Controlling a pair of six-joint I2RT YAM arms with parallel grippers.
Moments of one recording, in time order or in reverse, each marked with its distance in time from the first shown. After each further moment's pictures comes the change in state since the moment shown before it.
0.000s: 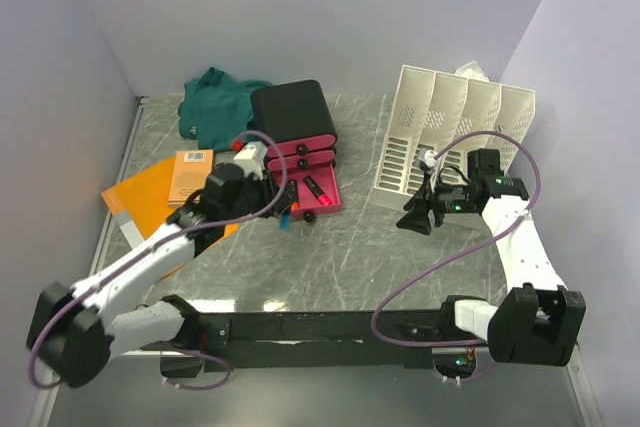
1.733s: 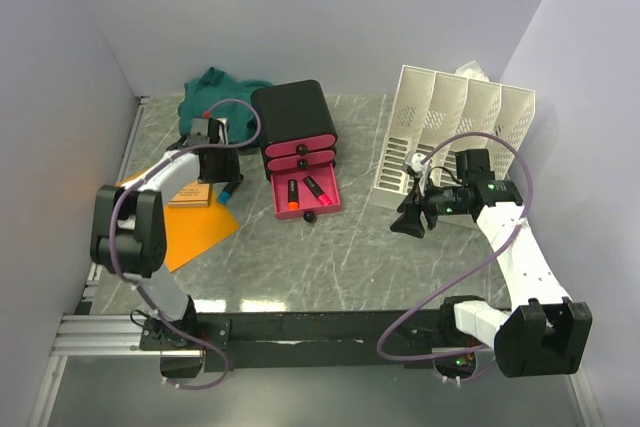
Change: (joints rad) left arm 0.432 0.662 0.448 -0.311 -0.194 0.350; right arm 0.124 -0.056 -0.003 0.043 0.094 0.075
